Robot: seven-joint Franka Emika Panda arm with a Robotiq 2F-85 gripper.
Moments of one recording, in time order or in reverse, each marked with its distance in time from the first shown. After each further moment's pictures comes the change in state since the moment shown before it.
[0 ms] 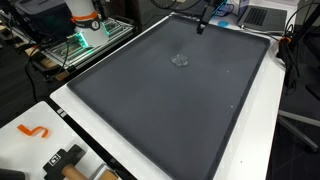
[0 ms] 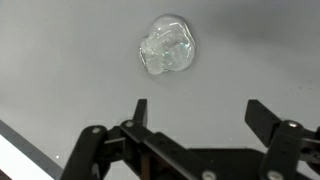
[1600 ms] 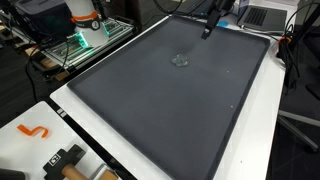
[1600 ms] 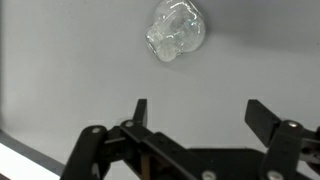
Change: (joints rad) arm 0.004 0.112 -0.063 0.180 0.050 -0.068 0.137
